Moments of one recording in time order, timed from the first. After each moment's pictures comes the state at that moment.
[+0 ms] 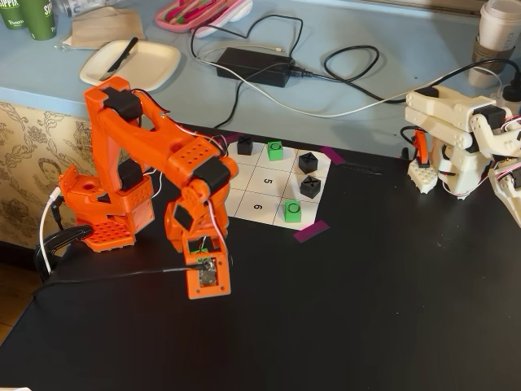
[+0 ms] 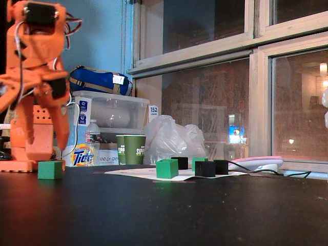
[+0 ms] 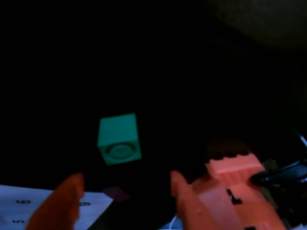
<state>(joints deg) 25.0 94.7 99.6 87.9 -49.9</state>
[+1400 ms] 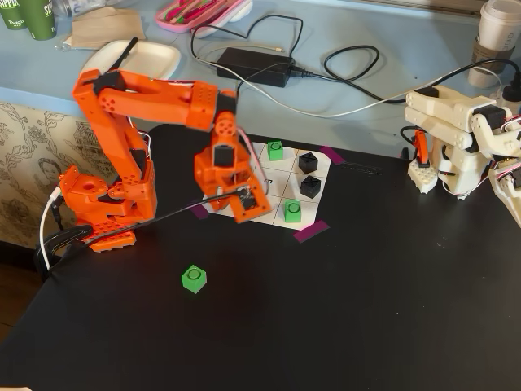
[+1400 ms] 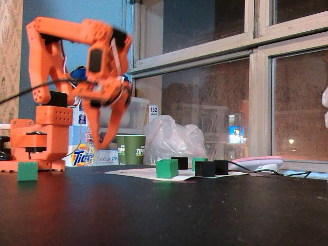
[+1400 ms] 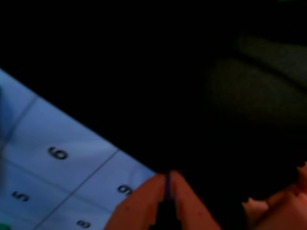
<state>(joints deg) -13.8 116.9 125.3 67.3 -22.9</state>
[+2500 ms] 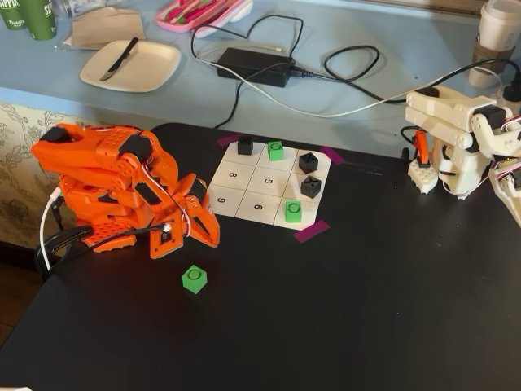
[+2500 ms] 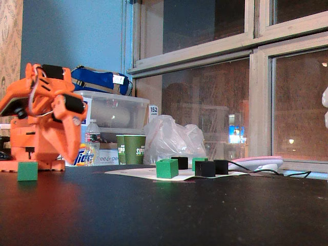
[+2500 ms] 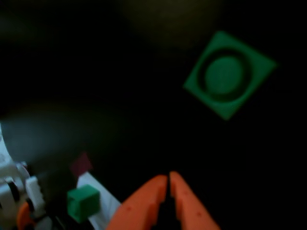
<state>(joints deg) 9.2 188.5 174.6 51.2 -9.4</state>
